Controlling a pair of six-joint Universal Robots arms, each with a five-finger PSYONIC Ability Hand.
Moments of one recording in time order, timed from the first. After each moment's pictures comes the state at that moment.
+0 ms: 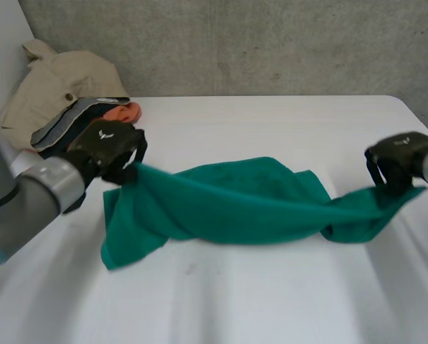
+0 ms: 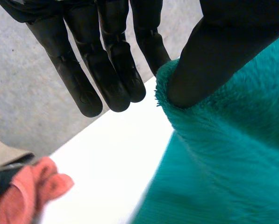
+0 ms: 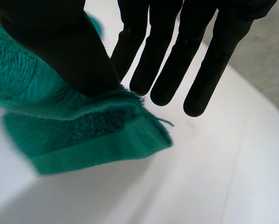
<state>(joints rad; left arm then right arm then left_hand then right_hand) 4.46 -1.89 -1.53 3.22 -1.18 3.50 1.66 -1.15 1.23 0.48 1.38 2.56 1.15 1.20 1.19 1.20 0.99 1.12 1.18 1.19 1.20 0.98</state>
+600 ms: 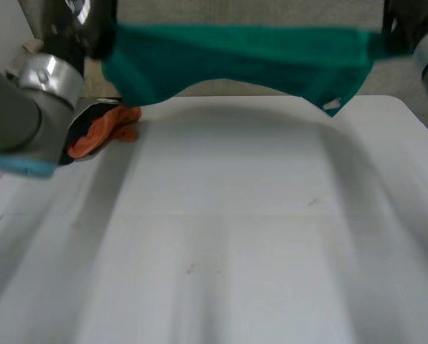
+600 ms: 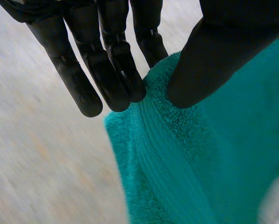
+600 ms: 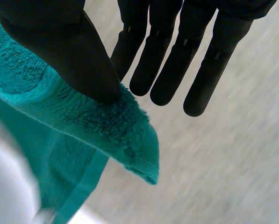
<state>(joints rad) 4.40 -1.99 -1.25 3.69 -1.39 3.44 1.77 -1.01 0.80 0.05 1.53 2.83 1.15 1.20 1.19 1.20 0.99 1.12 1.18 1.19 1.20 0.98</state>
